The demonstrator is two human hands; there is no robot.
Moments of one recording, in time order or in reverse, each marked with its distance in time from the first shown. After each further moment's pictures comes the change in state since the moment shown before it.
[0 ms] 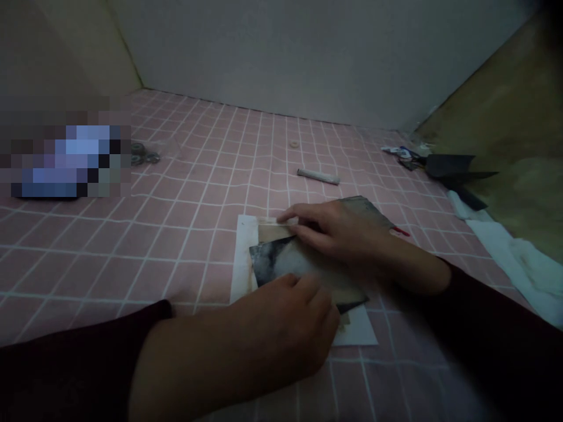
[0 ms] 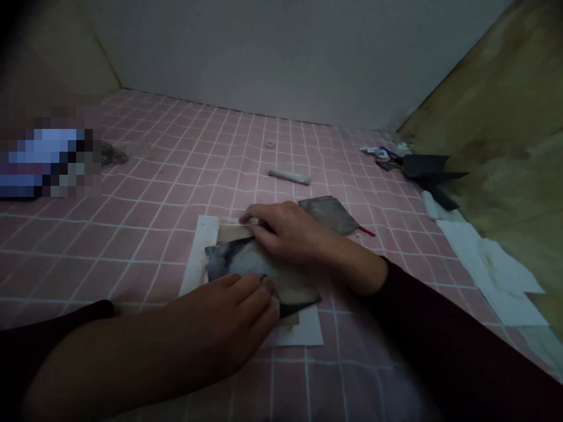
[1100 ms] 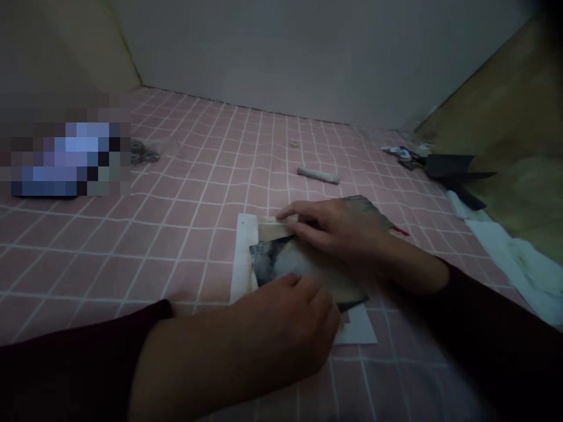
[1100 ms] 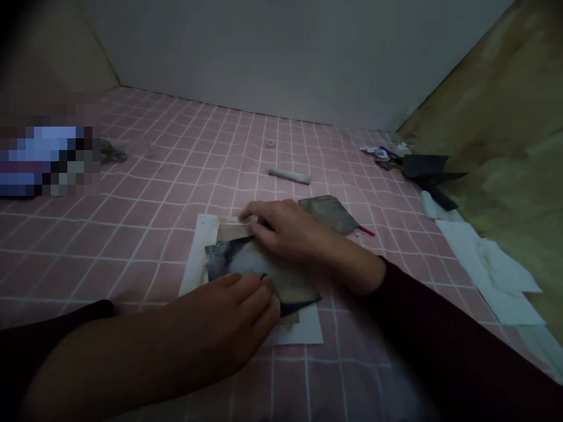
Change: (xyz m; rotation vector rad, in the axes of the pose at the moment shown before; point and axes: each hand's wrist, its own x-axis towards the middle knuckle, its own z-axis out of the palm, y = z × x) left_hand 0.001 0.000 0.001 0.012 0.020 -0.009; right_hand 0.001 -0.002 -0.003 0.005 -0.001 0.041
